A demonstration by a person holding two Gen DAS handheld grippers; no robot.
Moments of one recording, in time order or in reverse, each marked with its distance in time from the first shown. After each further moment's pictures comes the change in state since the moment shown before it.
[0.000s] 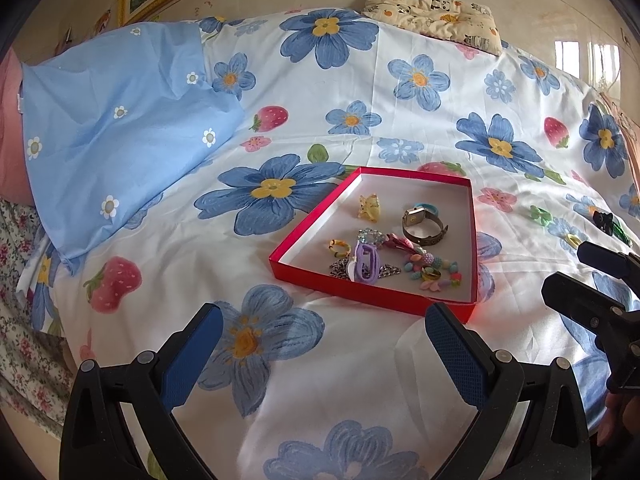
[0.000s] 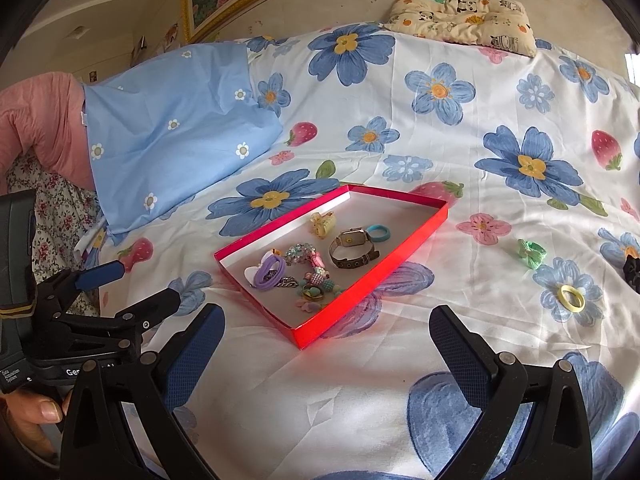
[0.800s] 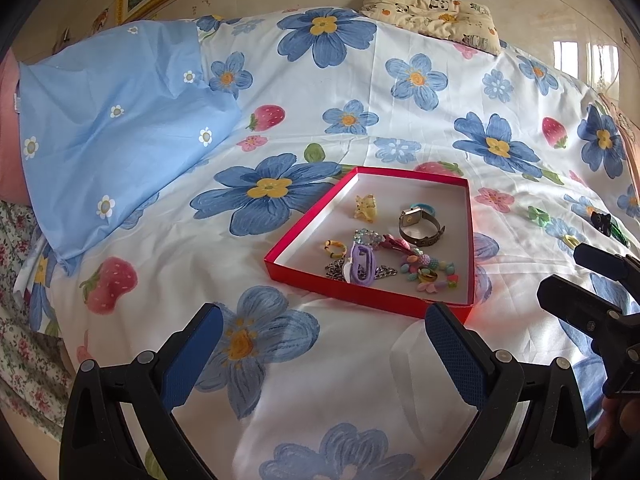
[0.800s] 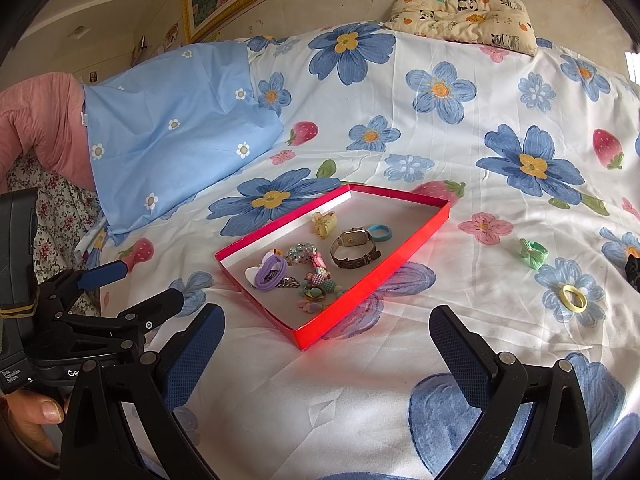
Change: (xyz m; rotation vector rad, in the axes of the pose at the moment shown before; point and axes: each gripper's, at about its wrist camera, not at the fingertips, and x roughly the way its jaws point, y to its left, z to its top) left arm 0.001 -0.003 0.002 0.003 0.001 -0.003; right arm 0.001 0.000 0.000 0.000 0.001 0.002
